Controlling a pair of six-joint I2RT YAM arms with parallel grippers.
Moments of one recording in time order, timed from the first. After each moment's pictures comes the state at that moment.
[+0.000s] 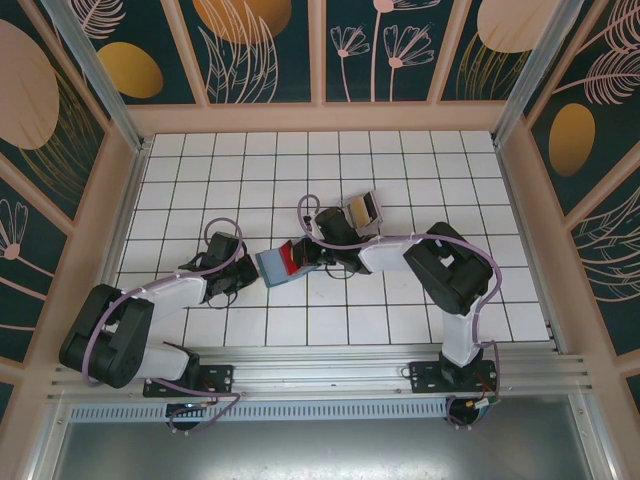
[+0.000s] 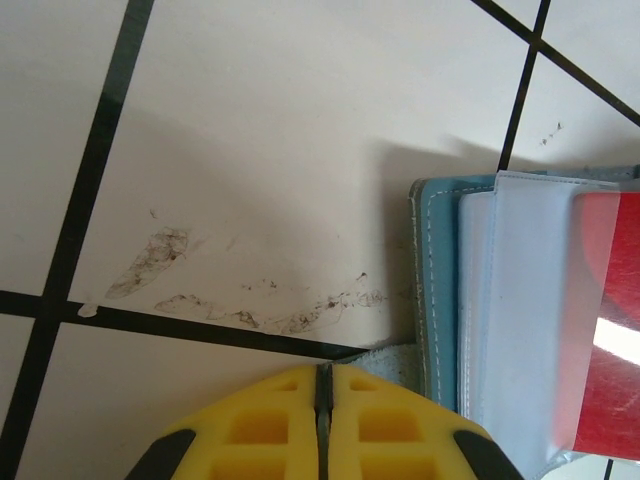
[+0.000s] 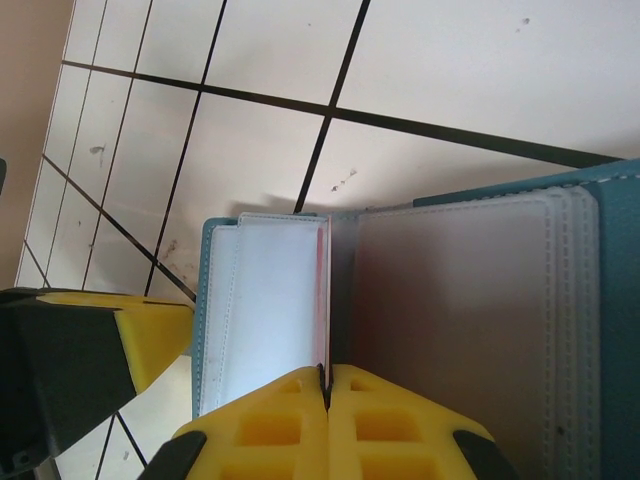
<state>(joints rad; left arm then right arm) -0.38 1.38 0.48 -0.09 0.12 -0.82 0.79 1.92 0.99 0.23 -0.36 0.68</state>
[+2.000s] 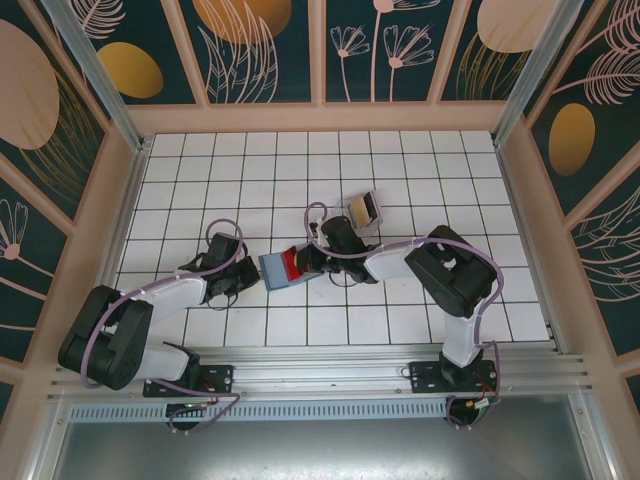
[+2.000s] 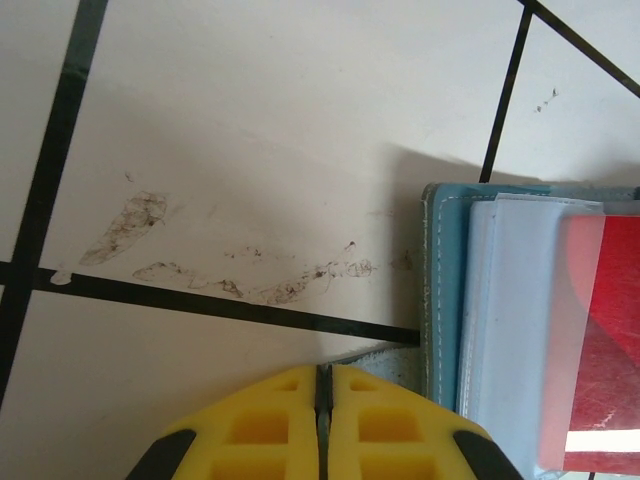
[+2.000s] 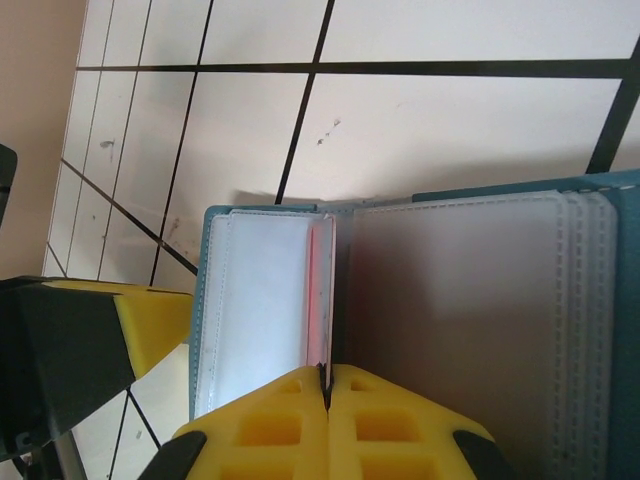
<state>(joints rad) -0.39 1.37 0.48 -0.11 0.15 -0.82 0.80 1.89 0.88 0.35 -0.37 0.76</state>
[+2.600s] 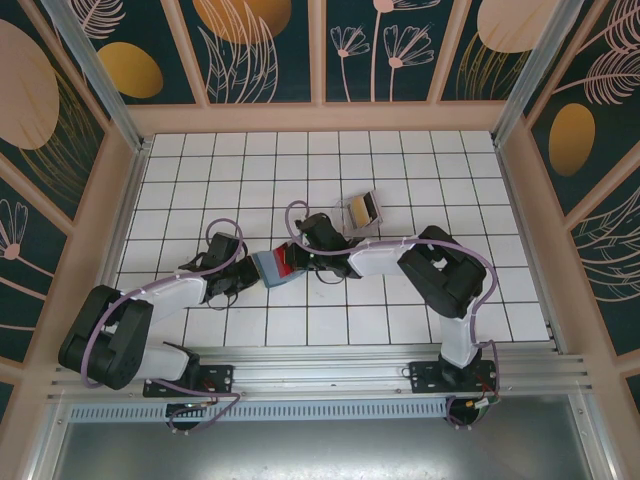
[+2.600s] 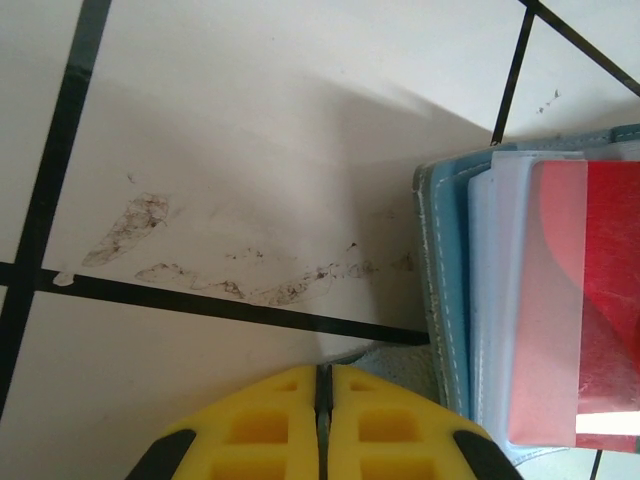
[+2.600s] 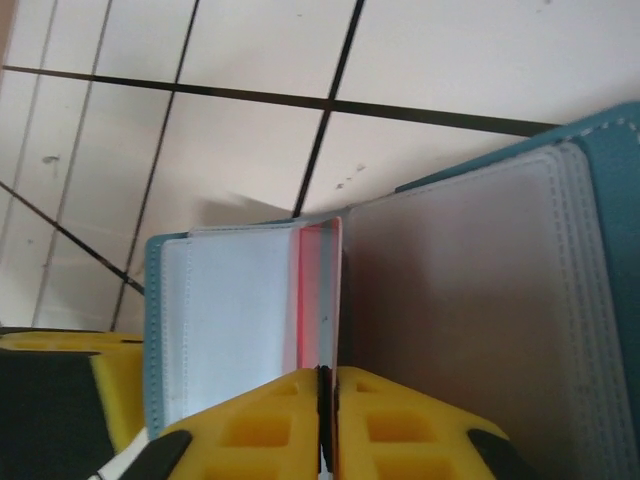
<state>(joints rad) -0.39 1.37 0.48 -0.12 0.15 -0.82 0.88 1.93 1.04 0.14 -0.18 0.71</state>
